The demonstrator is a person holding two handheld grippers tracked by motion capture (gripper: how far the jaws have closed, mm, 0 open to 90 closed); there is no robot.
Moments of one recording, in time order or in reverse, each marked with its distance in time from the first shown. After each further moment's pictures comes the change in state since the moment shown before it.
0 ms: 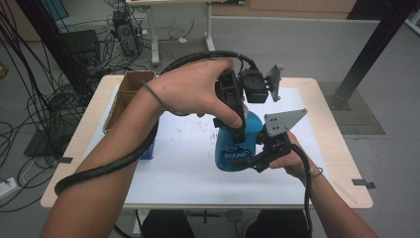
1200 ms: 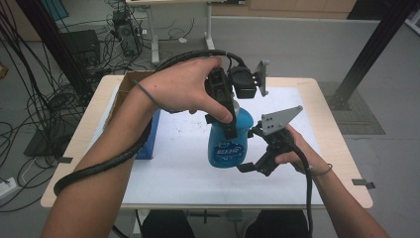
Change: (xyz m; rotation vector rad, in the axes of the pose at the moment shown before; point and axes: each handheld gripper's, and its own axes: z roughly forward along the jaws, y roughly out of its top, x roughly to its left) left arm 0.016 -0.016 0.004 -0.012 -0.007 -0.047; right arm -0.006 -0.003 -0.009 0.244 -0.081 0.076
